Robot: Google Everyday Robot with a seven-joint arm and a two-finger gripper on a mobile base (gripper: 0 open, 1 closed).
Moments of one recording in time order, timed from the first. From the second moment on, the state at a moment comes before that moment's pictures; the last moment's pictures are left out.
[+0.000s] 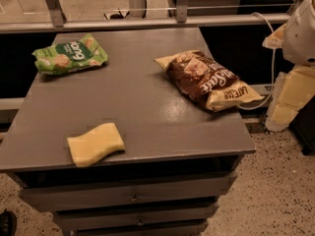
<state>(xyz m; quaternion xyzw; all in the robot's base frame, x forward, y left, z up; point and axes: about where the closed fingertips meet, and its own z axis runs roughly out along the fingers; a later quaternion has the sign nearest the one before) 0.438 -0.216 0.978 -0.60 0.78 -0.04 0.16</state>
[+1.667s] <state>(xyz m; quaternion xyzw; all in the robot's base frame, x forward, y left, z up) 0.597 -0.192 0.872 -0.47 0.80 0.11 0.34</state>
